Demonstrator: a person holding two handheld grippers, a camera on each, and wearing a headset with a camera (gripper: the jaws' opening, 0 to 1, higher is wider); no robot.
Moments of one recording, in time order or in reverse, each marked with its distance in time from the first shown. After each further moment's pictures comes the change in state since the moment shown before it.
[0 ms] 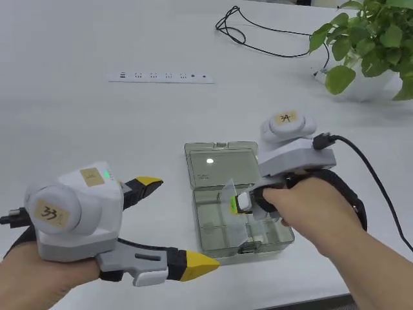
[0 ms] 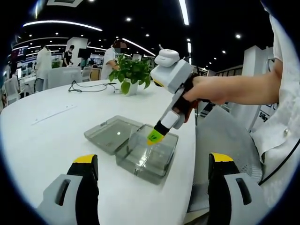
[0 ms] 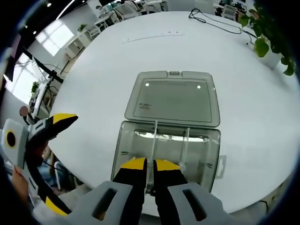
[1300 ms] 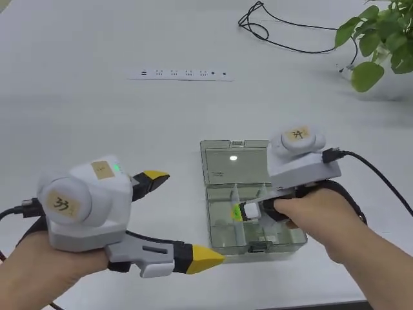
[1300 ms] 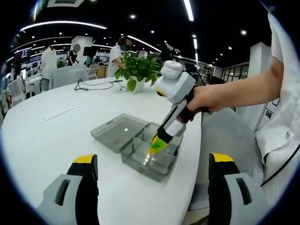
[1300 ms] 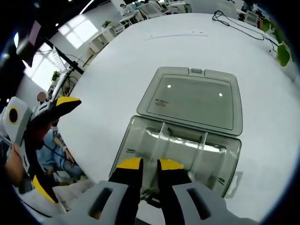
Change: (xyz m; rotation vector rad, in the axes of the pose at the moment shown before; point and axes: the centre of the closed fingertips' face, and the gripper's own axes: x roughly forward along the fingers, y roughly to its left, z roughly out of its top) left arm -0.006 0.002 0.003 -0.002 0.036 0.079; right arm 0.016 0.007 -0.003 -0.128 -0.036 0.206
